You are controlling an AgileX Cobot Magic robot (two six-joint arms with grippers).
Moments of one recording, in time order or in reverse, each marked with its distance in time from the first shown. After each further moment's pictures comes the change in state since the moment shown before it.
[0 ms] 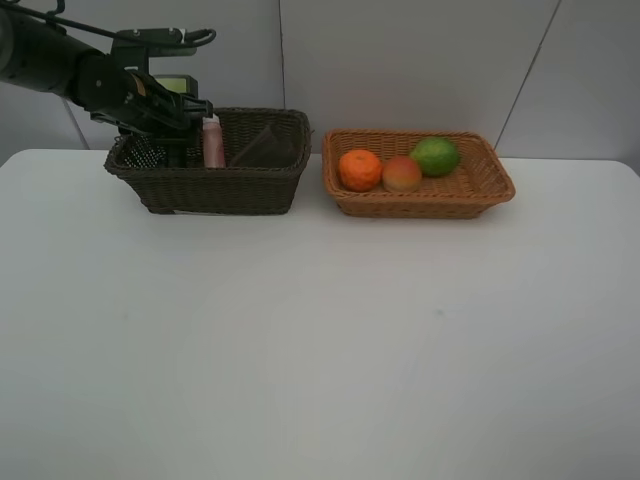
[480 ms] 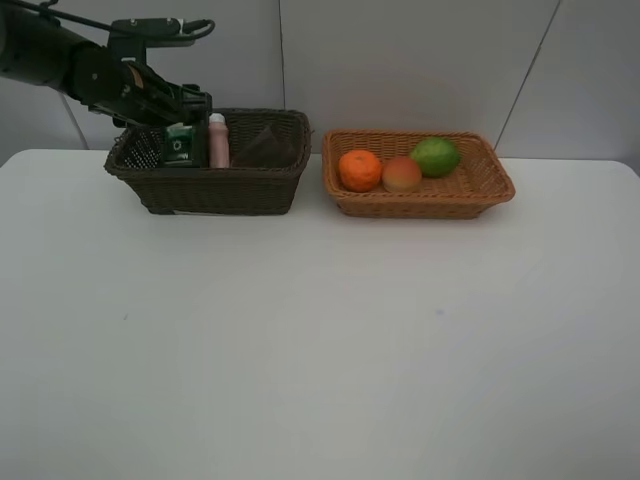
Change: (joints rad) left arm 0.000 -0.025 -0.003 0.000 -0.013 0.012; right arm 0.000 0.000 0.000 0.000 0.000 0.000
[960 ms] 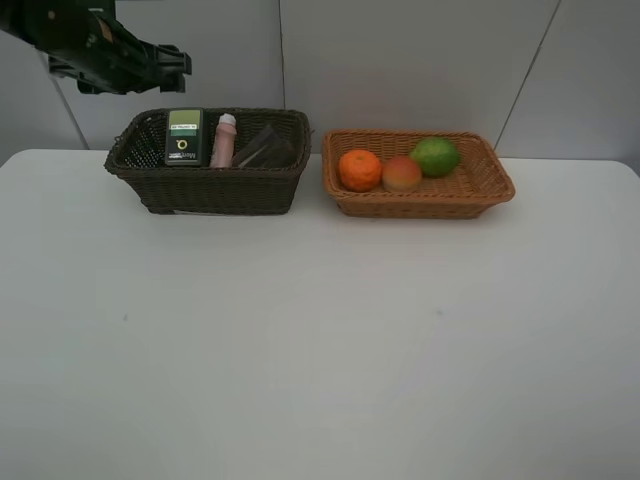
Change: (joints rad) left arm 0.000 -0.171 0.001 0.000 0.207 0.004; right arm 0.000 0.000 0.000 0.000 0.000 0.000
